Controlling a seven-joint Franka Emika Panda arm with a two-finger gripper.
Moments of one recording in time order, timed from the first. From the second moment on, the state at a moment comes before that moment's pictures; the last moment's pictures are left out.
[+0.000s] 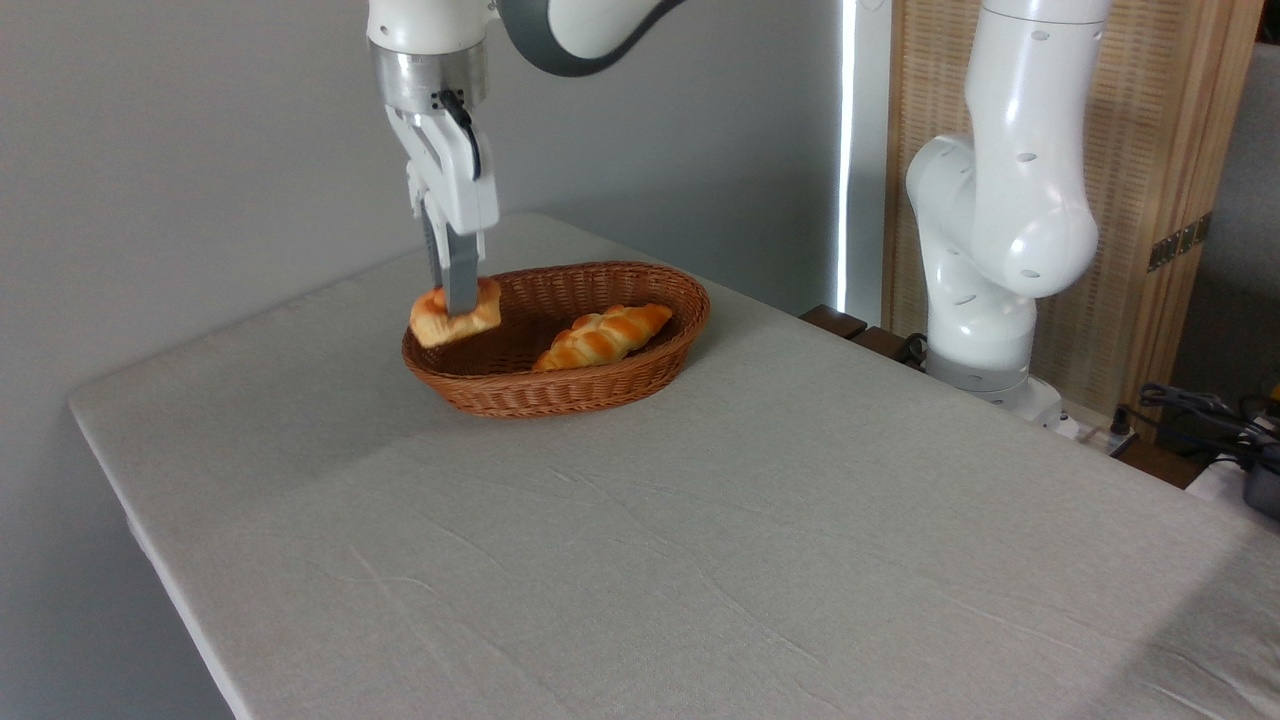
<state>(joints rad) -0.48 -0.14 0.14 -1.95 -0.19 1.94 0.71</state>
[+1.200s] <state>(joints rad) -0.46 0.12 0.20 -1.92 -0.19 2.17 0.78</state>
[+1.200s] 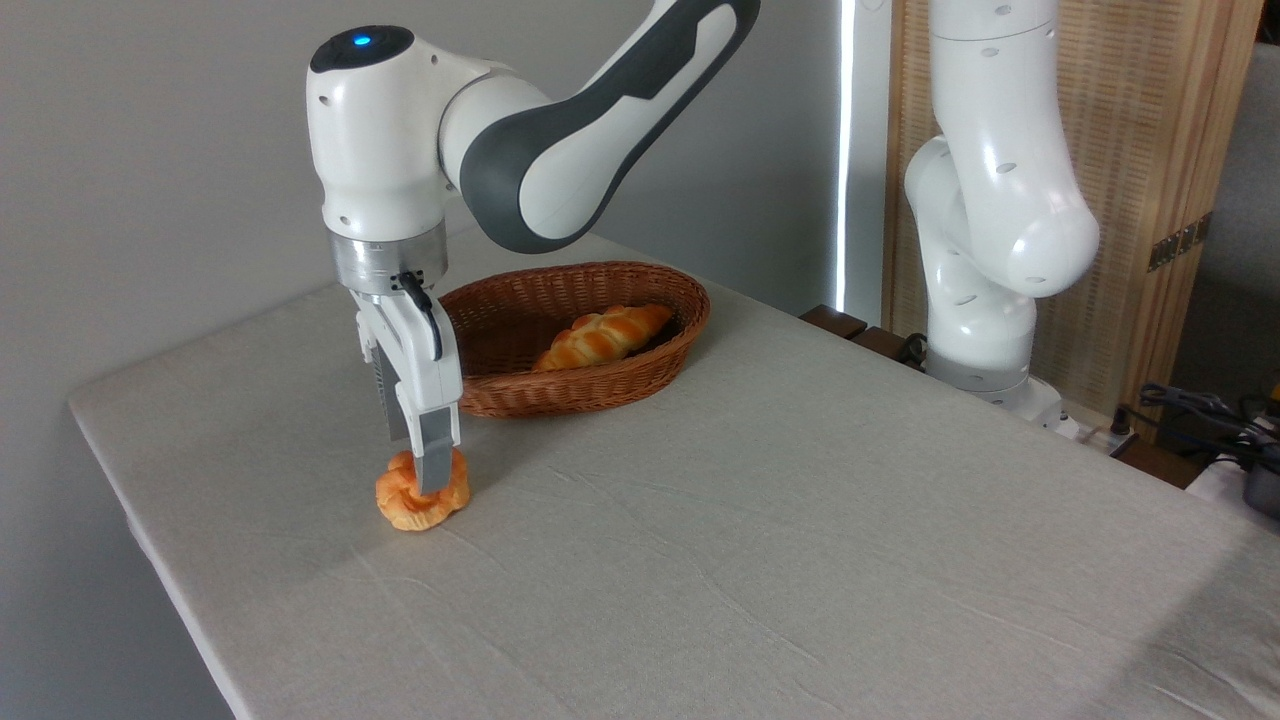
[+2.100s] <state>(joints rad) -0.09 -0.06 -0.02 -1.66 -0.02 1.67 0.66</state>
